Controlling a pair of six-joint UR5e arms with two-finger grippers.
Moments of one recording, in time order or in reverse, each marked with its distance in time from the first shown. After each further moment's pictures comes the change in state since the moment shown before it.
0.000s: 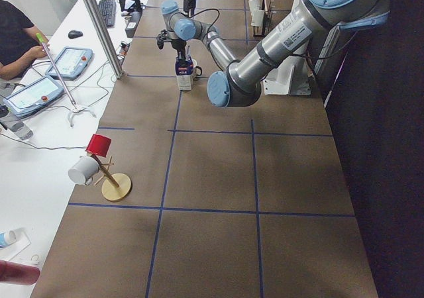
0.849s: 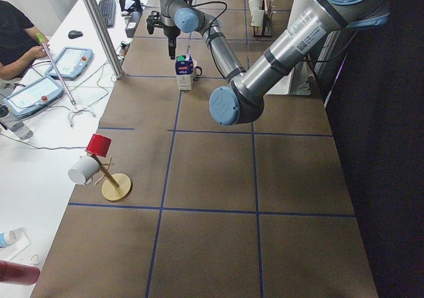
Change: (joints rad) left arm -0.226 0.256 -0.455 0.042 -0.021 0.066; right arm 0.137 -0.080 0.025 -0.014 0.030 -0.126
